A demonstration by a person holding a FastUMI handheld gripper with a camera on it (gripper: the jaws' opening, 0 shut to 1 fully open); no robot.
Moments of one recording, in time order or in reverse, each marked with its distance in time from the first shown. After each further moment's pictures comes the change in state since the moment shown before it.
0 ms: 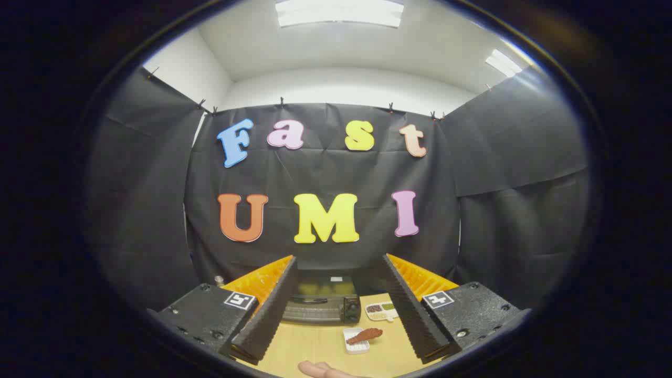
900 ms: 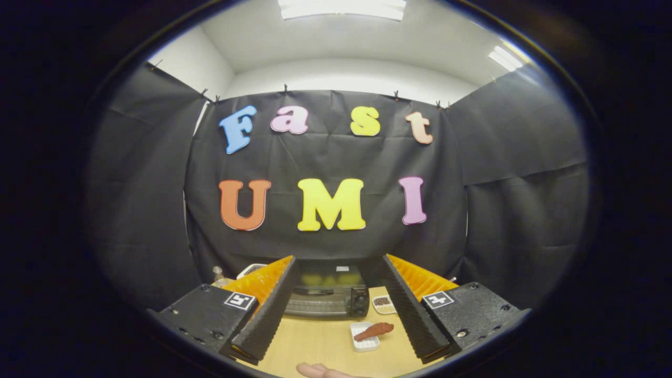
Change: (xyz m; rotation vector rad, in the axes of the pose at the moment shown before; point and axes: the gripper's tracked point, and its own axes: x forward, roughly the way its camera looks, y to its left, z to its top) arm 0.045 0.024 -0.067 -0.015 0.070 0.030
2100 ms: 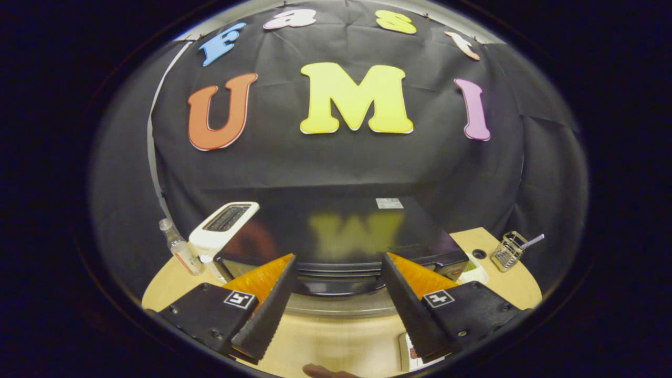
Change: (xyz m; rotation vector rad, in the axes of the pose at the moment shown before) arm 0.305 0.055 -0.211 -0.037 0.430 0.017
